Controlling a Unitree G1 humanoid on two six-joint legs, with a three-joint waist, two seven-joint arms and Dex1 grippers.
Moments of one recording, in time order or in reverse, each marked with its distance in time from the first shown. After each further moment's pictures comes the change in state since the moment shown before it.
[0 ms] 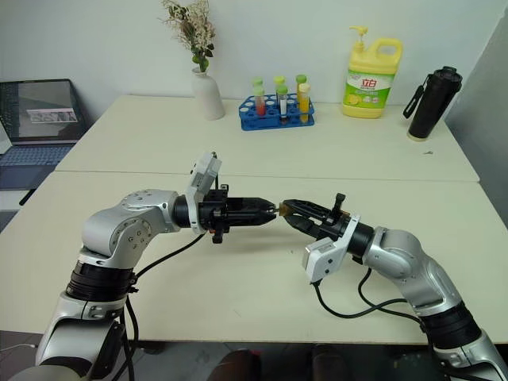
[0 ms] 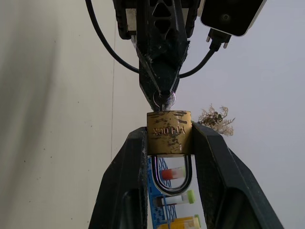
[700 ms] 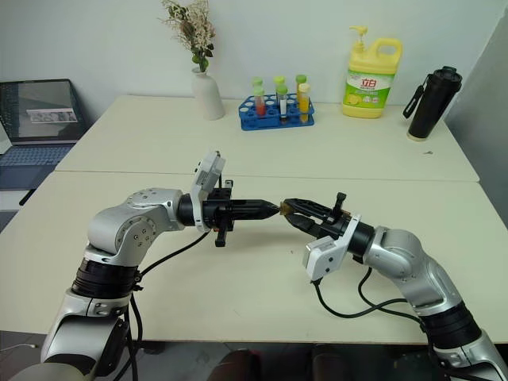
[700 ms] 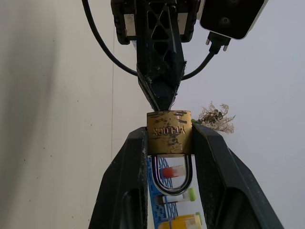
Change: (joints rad) left arm -0.018 -0.019 -0.005 0.020 0.005 -0.011 0.006; right arm 0.000 0.001 -0.003 0.001 0.010 0.008 0.004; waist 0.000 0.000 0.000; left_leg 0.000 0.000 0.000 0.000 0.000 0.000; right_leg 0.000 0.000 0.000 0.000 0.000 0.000
